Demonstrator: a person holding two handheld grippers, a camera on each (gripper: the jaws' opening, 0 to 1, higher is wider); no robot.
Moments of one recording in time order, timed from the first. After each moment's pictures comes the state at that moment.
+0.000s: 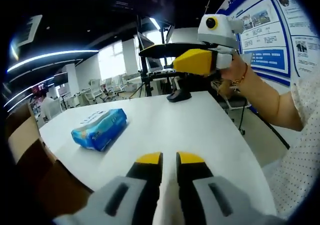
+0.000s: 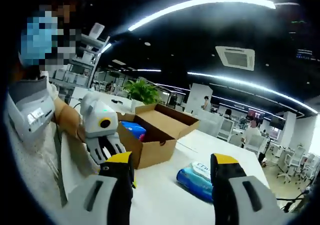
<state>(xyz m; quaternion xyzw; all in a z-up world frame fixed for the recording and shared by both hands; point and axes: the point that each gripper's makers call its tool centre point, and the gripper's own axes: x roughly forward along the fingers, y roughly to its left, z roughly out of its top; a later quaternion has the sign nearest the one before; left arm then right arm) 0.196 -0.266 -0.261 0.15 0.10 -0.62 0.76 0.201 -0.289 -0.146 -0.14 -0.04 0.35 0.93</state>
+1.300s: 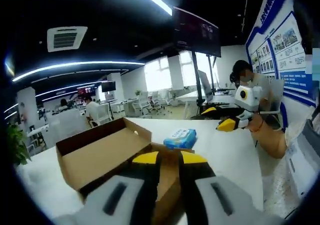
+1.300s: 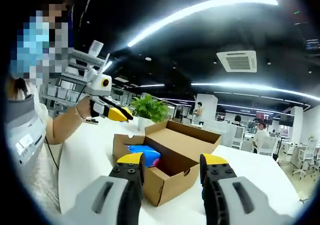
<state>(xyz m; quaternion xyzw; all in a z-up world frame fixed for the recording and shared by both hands) 0.259 -0.031 -0.110 0.10 0.03 -0.45 0.89 0.242 -0.206 -0.133 -0.10 -0.07 0.37 0.92</state>
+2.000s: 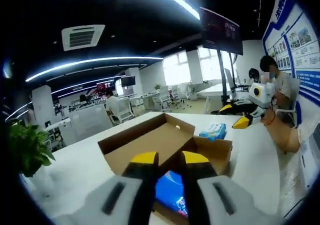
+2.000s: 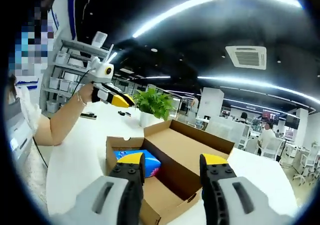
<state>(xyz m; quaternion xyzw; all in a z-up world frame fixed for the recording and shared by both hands) 0.318 0.047 -0.087 0.11 0.07 -0.40 0.91 0.298 -0.139 -0.116 -0.14 -0.03 0.39 0.91</state>
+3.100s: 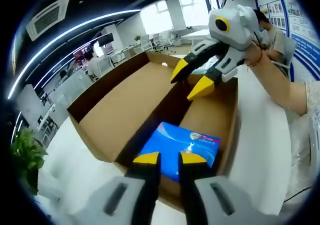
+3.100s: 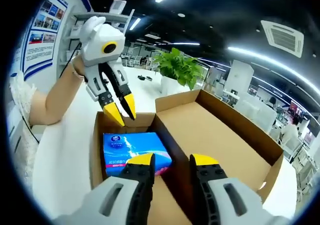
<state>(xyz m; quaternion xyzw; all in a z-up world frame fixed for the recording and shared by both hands) 0.337 0.036 -0.201 0.27 0.26 -0.41 0.83 0.363 -0.050 -0.189 -0.25 0.11 0.49 0.83</state>
